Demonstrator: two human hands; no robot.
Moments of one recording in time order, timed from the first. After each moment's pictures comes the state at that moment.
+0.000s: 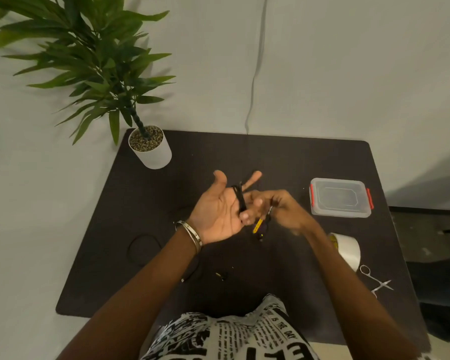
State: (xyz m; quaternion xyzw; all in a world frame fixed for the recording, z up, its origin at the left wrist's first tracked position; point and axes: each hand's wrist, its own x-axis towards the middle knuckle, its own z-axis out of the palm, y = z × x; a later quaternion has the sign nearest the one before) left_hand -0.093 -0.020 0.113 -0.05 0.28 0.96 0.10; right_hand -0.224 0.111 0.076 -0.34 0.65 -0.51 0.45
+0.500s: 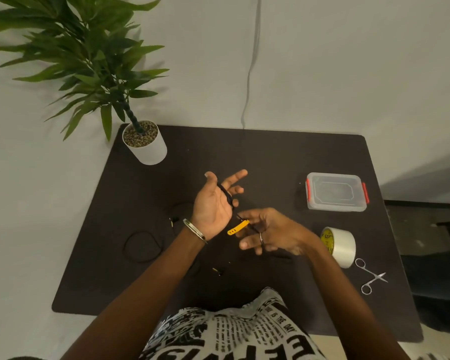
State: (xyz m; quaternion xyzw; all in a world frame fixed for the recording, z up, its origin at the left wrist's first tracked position) left_hand -0.101 -0.012 0.100 -0.24 0.32 0.91 -0.13; right_hand -0.191 0.130 0.092 -0.27 0.64 -0.40 0.60
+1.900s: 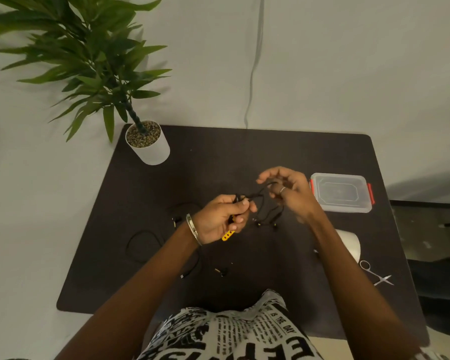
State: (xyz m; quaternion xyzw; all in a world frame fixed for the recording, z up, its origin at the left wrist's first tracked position) left_hand -0.090 -0.018 0.088 -0.19 0.46 0.86 0.09; right_hand -0.241 0.109 0.090 -0.28 0.67 -0.59 0.34
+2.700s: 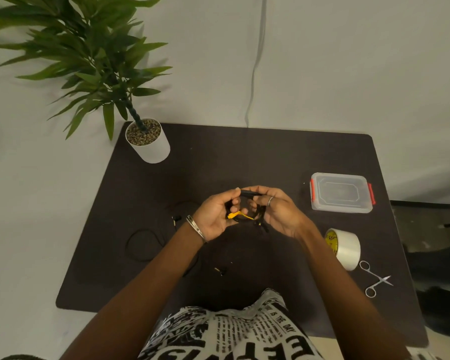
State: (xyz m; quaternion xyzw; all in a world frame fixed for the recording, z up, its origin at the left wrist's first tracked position) left_hand -0.097 -0.022 0.077 -0.35 0.39 0.85 0.05; right_hand -0.218 0.101 0.058 -0.16 0.51 -0.62 0.57
